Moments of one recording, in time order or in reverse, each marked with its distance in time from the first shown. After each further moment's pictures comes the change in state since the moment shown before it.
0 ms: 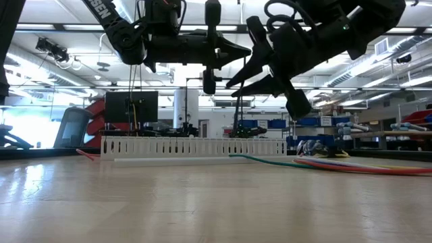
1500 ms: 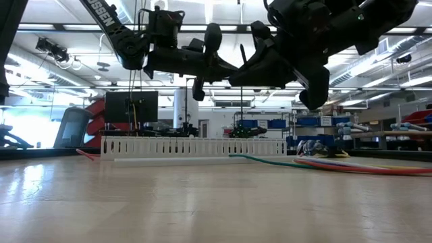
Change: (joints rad) left arm 0.127 0.000 0.000 -0.073 -0.052 0.215; right arm 0.083 0.000 0.000 0.007 -0.067 0.576
